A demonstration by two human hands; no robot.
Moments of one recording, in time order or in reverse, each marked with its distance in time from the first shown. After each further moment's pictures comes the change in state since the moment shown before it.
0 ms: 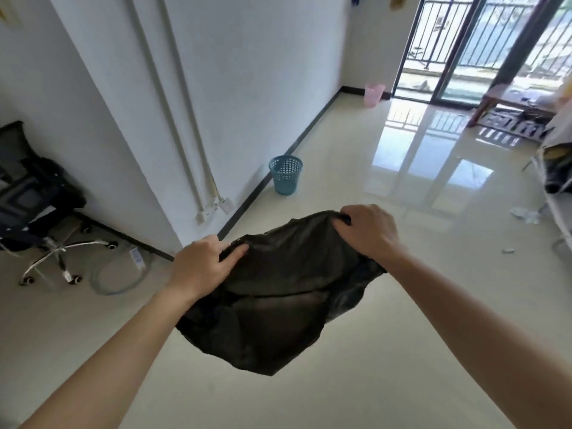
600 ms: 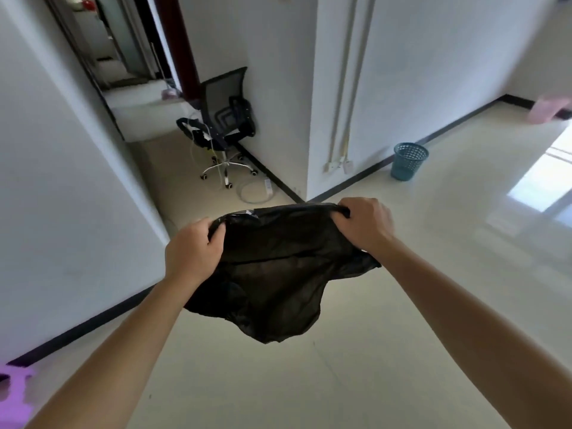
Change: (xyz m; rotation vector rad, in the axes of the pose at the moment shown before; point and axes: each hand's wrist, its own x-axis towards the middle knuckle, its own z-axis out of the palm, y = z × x) left_hand -0.521 -0.011 -0.174 0.123 0.415 -0.580; right_hand -0.352 -0.266 -0.035 0.259 -0.078 -0.419
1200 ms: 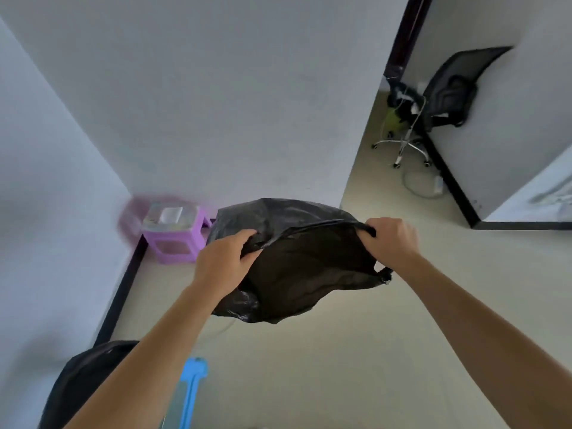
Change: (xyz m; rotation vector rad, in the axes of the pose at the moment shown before) left_hand -0.280 -0.429 -0.273 0.228 -0.024 -0.396; right_hand -0.153 -0.497 0.224 -0.092 -0.354 -0.444
